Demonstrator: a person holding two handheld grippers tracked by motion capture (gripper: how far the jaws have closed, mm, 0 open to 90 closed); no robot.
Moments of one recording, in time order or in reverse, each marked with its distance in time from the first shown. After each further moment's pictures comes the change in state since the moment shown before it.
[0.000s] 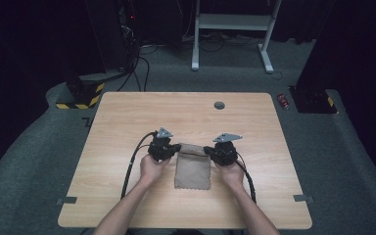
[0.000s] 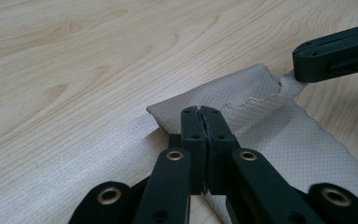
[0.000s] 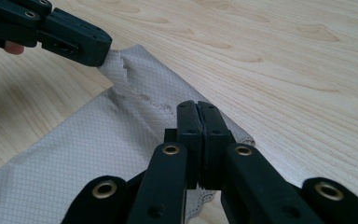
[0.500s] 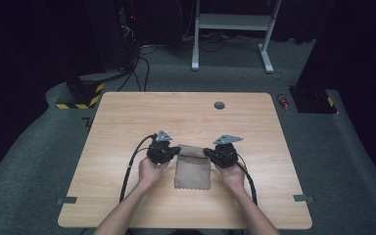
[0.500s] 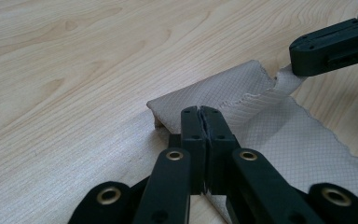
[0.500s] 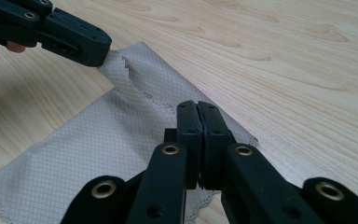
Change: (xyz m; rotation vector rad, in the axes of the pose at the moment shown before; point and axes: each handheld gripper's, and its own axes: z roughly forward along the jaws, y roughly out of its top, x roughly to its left) left arm -0.007 -0.006 -0.009 -0.005 0.003 0.024; right arm 0.005 -0.002 -0.007 0.002 0.024 -0.011
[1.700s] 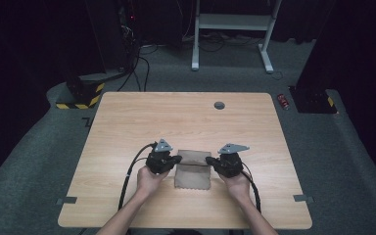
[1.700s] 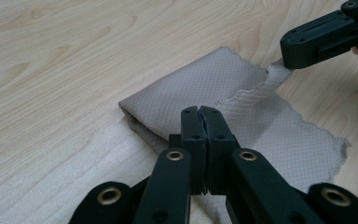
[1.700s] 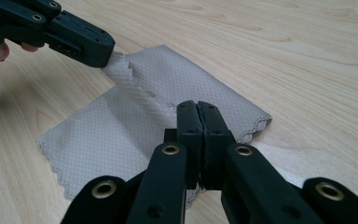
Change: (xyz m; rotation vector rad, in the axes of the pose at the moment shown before) left arm -0.024 -0.018 -0.016 0.001 -0.048 0.043; right arm 0.011 -0.021 -0.022 -0.011 0.056 -0.004
